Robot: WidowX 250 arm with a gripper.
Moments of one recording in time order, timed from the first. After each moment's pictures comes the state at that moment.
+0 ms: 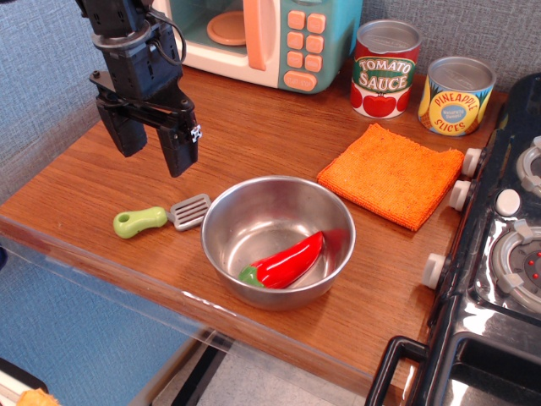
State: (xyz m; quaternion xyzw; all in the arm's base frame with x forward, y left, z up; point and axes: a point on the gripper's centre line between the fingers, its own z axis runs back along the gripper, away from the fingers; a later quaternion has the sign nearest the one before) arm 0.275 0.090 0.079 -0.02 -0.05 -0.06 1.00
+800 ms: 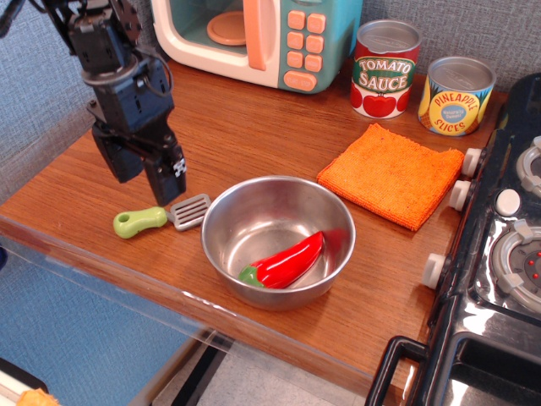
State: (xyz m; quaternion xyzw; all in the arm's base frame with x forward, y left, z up) arm 0.260 0.096 0.054 -0.02 -0.05 -0.13 0.99
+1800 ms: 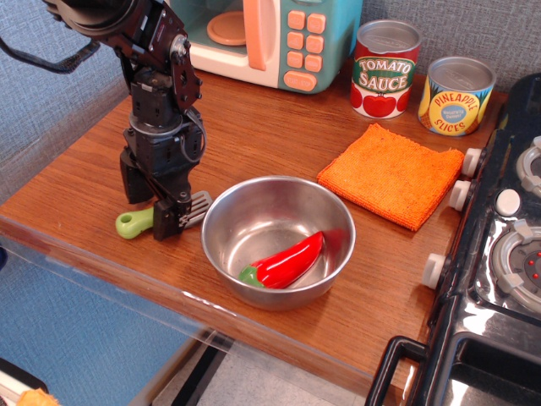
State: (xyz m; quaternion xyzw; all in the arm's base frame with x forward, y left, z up) arm 0.271 0.097 0.010 0.08 0.02 -0.23 0.97
